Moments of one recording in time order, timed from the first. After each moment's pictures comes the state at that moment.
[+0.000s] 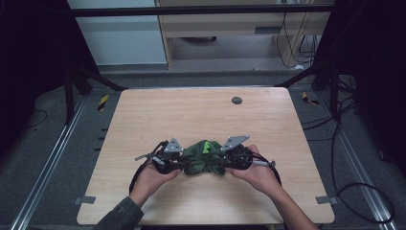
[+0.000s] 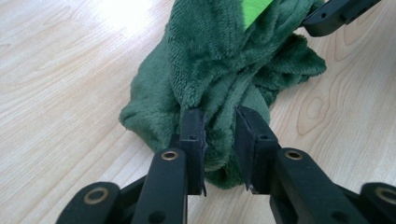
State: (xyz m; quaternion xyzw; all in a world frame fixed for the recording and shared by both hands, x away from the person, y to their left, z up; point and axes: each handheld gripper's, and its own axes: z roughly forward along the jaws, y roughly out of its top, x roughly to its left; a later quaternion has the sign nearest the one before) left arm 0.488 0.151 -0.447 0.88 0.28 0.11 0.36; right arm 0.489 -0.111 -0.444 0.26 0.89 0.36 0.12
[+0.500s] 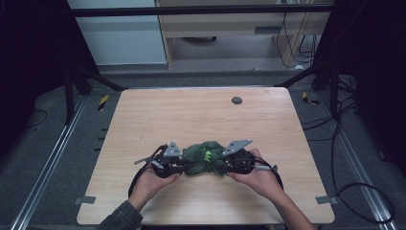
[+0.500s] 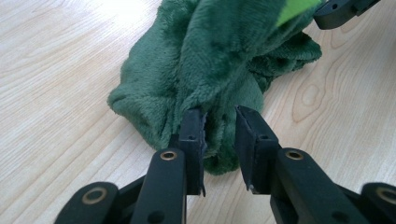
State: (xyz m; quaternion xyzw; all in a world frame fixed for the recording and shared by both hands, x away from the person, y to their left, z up) left arm 0.480 0.154 -0.454 0.89 0.27 0.11 0.36; right arm 0.479 -0.116 -0.450 0.26 0.89 0.36 0.12
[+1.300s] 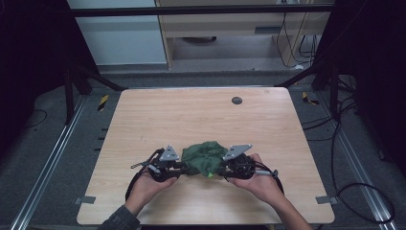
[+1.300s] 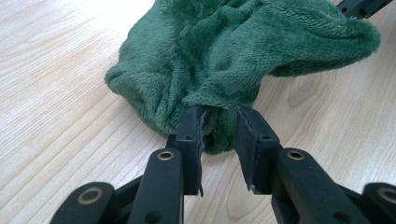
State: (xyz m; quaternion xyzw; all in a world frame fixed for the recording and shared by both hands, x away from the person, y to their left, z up) left arm 0.470 0.163 -0.458 0.88 0.28 0.10 0.36; right arm 0.468 -0.116 -0.457 0.27 0.89 0.36 0.11
